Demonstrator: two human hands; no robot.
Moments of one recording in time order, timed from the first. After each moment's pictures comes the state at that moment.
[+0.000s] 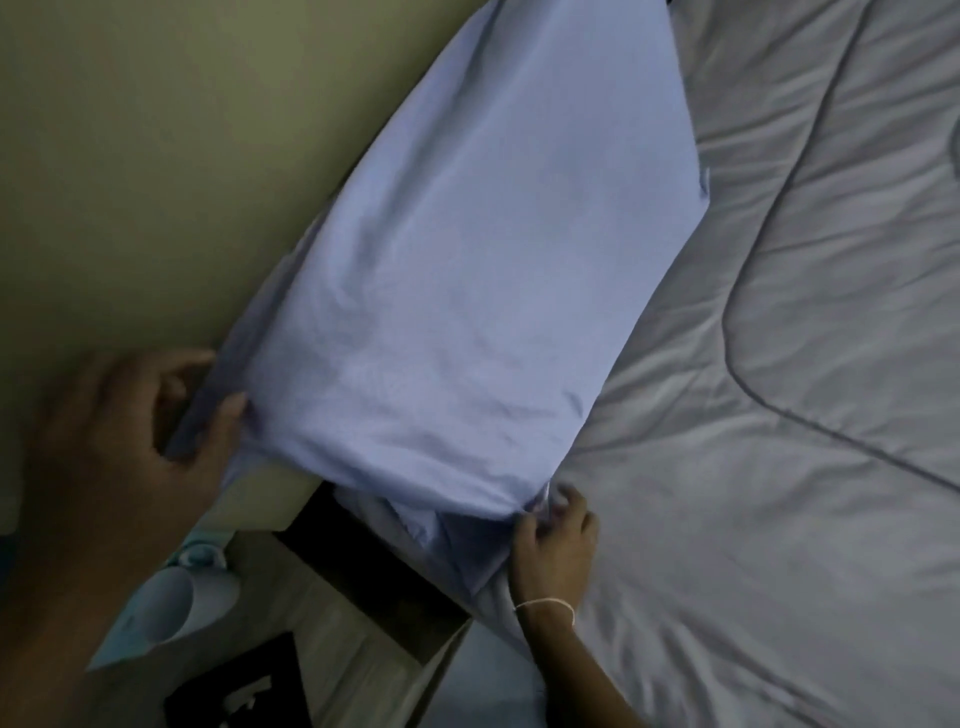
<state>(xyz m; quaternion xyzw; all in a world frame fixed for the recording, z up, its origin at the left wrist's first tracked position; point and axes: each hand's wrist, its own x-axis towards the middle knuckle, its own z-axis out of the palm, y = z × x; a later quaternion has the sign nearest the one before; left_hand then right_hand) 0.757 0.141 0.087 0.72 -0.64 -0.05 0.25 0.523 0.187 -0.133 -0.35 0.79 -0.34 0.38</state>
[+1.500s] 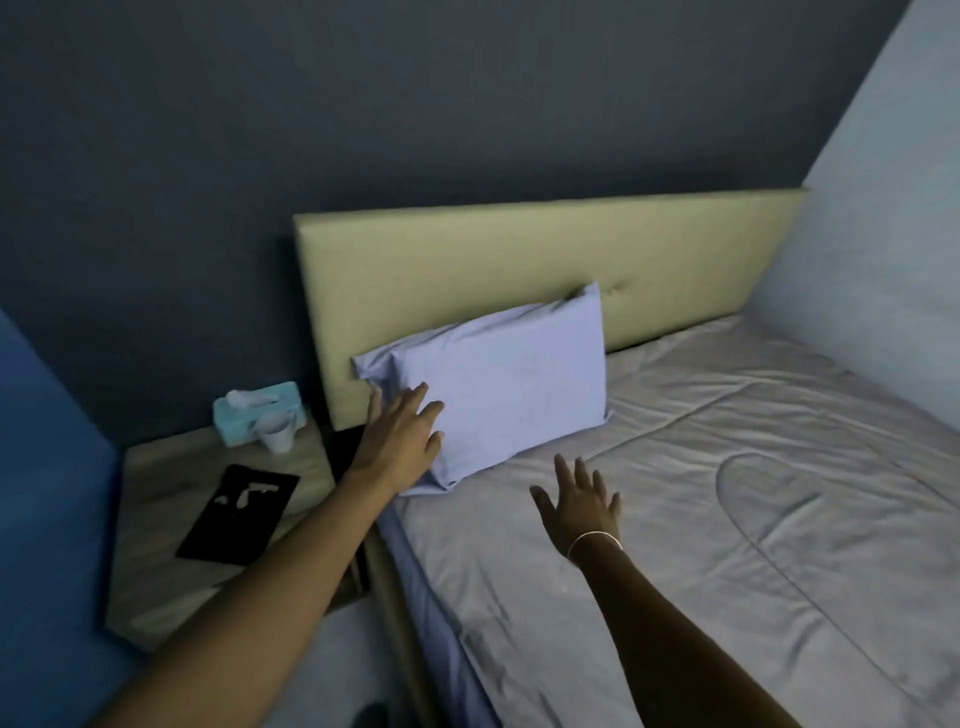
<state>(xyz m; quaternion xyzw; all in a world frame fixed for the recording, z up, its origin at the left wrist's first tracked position) 0.447 0.390 0.255 0.80 -0.59 0.06 0.11 0.211 0.299 0.205 -0.82 0.55 -0.01 0.15</state>
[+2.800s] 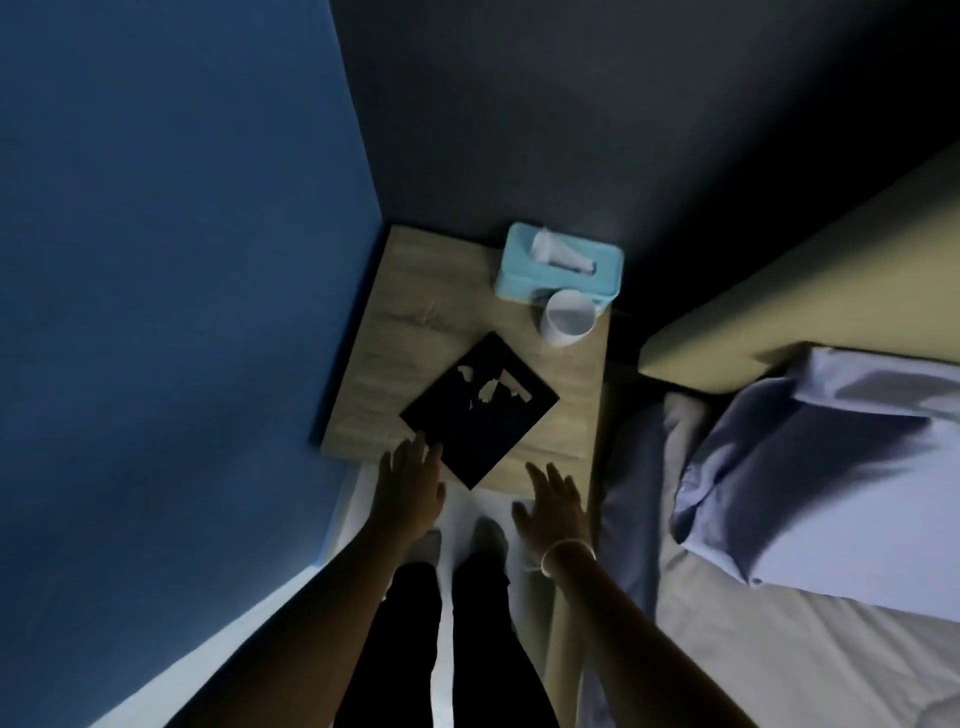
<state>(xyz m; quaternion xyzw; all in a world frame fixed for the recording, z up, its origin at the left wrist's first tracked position) 0.768 0.571 -0.089 0.93 -0.22 -0.29 0.07 0.676 0.391 -0.065 -0.87 0.26 0.30 0.27</state>
